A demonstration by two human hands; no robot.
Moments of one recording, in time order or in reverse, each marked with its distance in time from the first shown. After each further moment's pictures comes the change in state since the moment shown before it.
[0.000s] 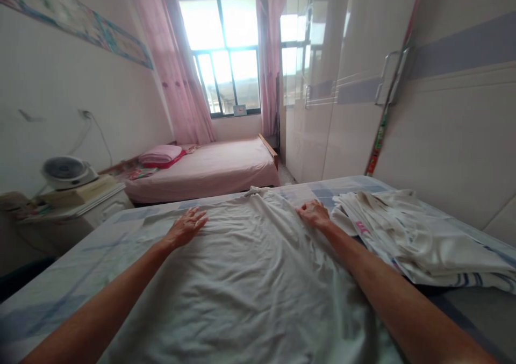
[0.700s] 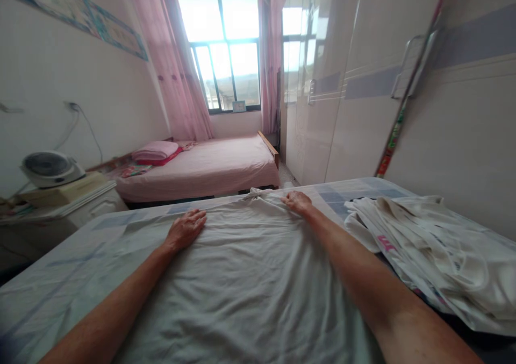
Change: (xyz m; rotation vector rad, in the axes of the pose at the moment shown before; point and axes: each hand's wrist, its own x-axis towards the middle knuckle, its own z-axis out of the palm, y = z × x) left_hand 0.044 -0.003 0.027 -0.046 0.082 -0.035; right_hand 0.087 -0.042 0.018 -0.081 -0.160 0.010
